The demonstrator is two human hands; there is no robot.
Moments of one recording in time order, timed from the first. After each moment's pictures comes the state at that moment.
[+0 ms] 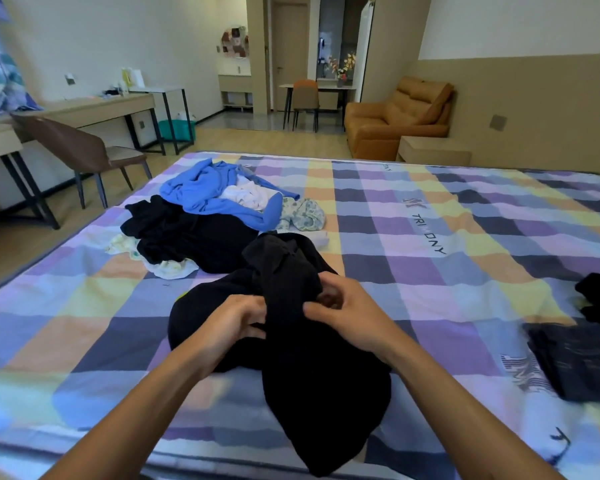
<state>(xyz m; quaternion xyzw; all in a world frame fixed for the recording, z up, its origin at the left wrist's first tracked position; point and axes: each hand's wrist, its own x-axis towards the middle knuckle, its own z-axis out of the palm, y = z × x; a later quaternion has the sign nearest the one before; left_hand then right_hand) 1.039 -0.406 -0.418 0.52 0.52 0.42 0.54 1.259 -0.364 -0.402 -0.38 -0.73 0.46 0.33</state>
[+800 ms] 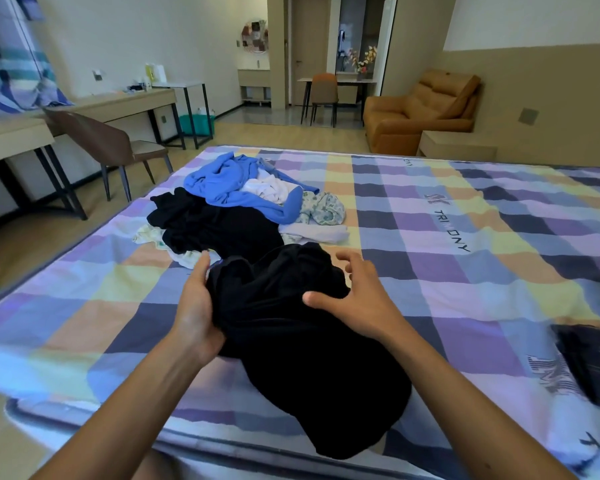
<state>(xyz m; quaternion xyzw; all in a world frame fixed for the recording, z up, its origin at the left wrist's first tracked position) 1.020 -0.436 -0.385 0.19 0.47 0.61 0.61 1.237 -0.365 -0.400 -0.55 -0.72 0.33 0.25</state>
